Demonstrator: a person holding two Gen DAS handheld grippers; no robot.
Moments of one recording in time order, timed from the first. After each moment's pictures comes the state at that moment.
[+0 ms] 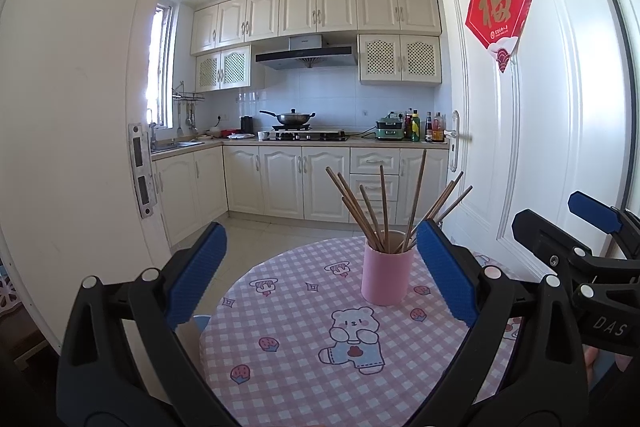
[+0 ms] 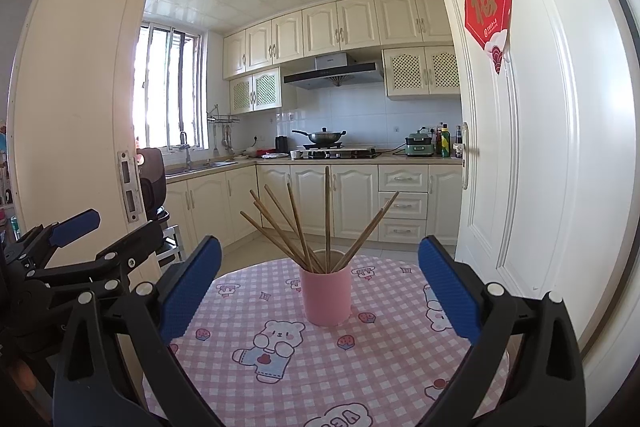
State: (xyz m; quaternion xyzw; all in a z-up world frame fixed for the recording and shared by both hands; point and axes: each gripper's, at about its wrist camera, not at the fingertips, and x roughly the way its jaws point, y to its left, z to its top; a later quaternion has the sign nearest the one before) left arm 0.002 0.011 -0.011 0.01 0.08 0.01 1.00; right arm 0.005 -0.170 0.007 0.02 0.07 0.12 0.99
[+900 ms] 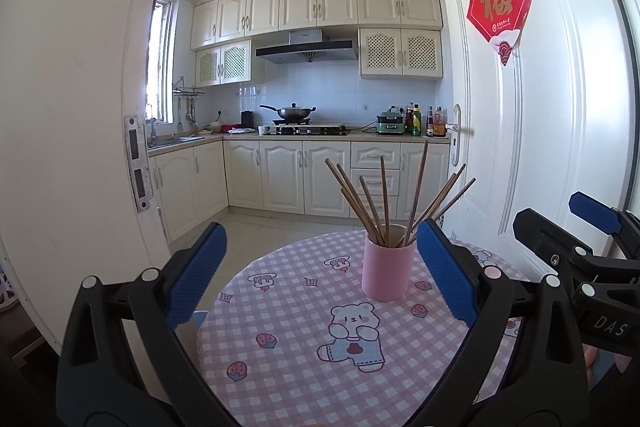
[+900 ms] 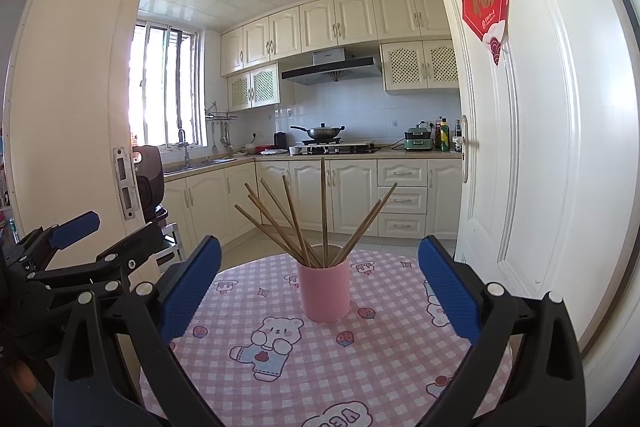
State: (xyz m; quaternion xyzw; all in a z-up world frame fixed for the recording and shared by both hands) left arm 0.010 0.009 -0.019 0.01 0.09 0.01 1.00; right arm 0.011 -0.171 0.000 0.03 0.08 0.12 0.99
